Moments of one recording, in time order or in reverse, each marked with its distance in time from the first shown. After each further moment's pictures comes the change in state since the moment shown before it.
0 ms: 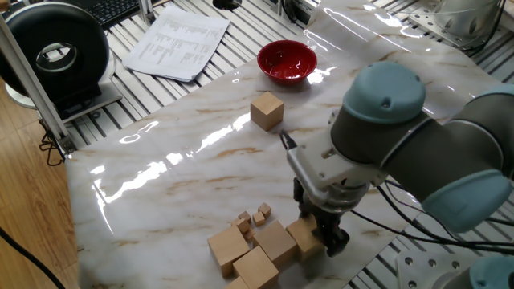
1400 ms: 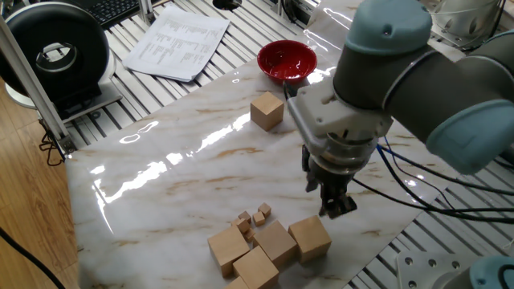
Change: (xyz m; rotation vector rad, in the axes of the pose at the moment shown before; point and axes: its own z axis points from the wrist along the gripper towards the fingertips) arm 0.009 -0.017 -0.048 -0.072 0.041 0.011
